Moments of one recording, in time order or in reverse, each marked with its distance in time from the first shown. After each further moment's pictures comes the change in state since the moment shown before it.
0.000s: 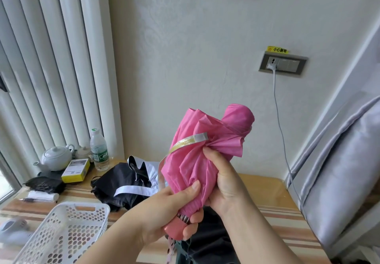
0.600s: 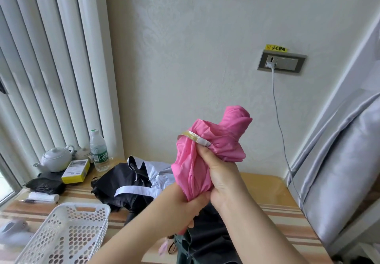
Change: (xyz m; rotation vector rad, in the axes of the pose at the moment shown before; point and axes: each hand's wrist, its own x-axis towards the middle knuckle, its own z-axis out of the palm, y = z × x) left_hand 0.011 -0.002 0.015 0.742 0.430 0.059; right_hand 0.004 -0.001 0.011 -0.172 0.357 -0.107
